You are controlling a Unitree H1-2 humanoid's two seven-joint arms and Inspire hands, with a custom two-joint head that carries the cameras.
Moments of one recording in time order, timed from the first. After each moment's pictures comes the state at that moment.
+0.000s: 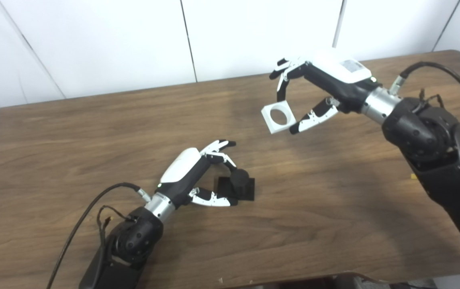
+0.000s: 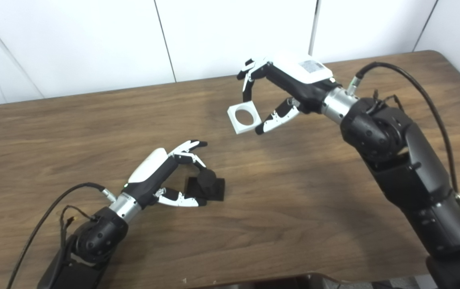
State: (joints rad) left arm -0.26 0.24 -0.38 0.08 0.47 -0.17 -0.21; right arm -0.47 -0.55 0.20 -0.30 -0.50 0.03 0.44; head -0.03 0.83
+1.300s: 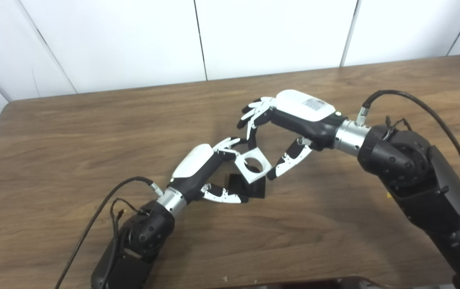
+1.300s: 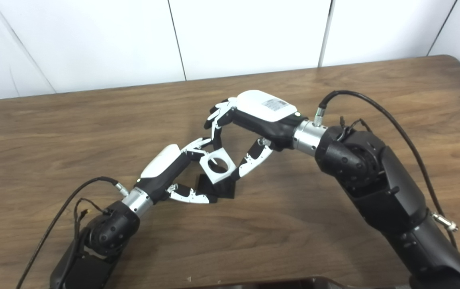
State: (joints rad) left arm -0.26 0.22 -0.39 0.08 0.50 -0.15 -0.21; right arm -0.47 -0.45 0.33 -0.34 -0.49 0.05 0.59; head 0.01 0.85
